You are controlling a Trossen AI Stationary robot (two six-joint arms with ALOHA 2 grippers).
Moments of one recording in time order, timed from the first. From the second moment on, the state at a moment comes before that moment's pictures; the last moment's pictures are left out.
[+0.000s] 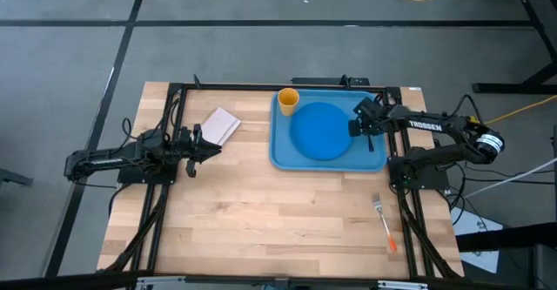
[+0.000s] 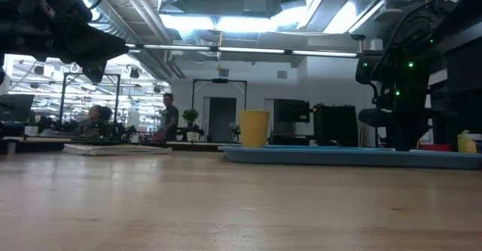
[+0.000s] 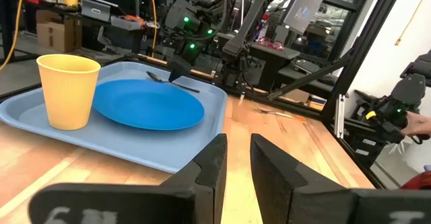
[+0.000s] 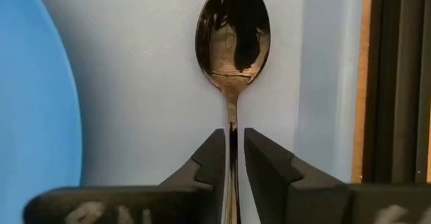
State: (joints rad) left arm 0.16 0.00 0.01 0.04 0.09 -0.30; right arm -0.74 1.26 0.52 -0.59 0.29 0.73
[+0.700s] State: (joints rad) left arm 0.16 0.00 0.01 0.04 0.09 -0.30; right arm -0.45 1.09 0.62 -0.61 -0.03 0.72
